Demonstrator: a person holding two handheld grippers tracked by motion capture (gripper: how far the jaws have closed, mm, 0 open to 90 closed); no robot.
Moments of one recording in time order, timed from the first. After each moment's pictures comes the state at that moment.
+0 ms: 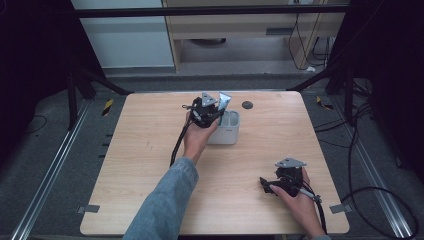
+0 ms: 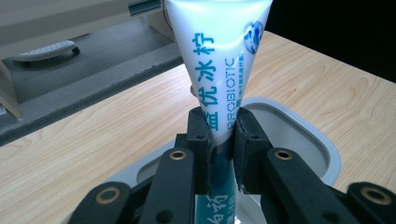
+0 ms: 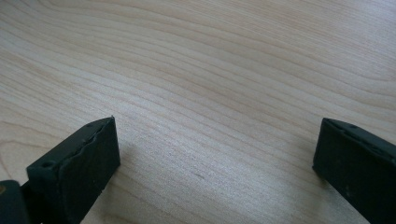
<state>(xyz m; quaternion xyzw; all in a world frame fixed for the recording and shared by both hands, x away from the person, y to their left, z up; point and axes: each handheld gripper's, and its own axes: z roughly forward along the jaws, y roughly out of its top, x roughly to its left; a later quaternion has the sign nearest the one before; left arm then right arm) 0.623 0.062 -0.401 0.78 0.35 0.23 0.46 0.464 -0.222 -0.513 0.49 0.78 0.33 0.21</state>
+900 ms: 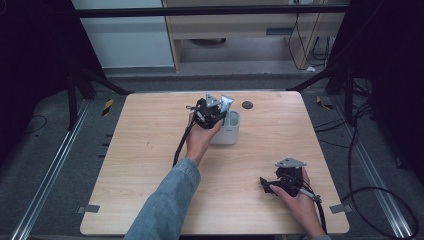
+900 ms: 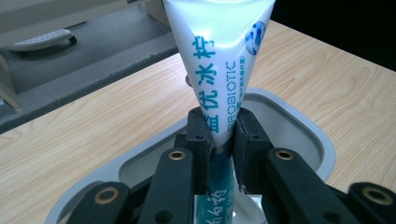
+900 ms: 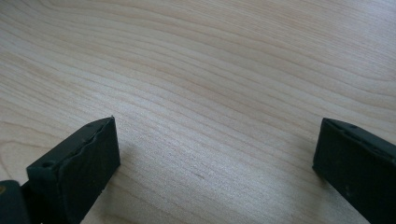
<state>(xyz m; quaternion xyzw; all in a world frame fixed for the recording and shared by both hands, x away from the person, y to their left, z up) 0.623 0.053 -0.403 0.79 0.35 0.22 0.44 0.464 -0.222 -0.513 0.49 0.78 0.33 0.21</state>
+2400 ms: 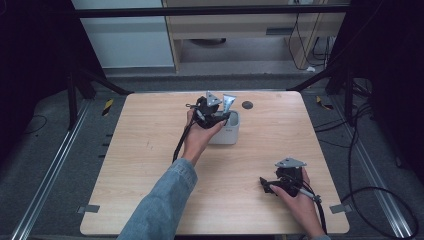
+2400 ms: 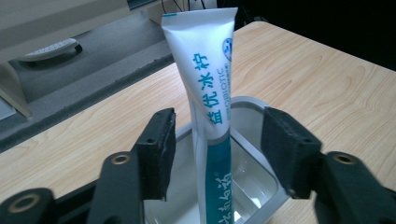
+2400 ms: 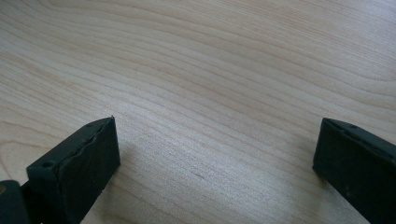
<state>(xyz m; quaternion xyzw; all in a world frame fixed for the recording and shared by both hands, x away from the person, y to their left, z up) 0.612 0.052 -0.388 0.80 0.33 0.24 0.44 0.464 -0.222 -0.513 0.49 0.78 0.33 0.21</state>
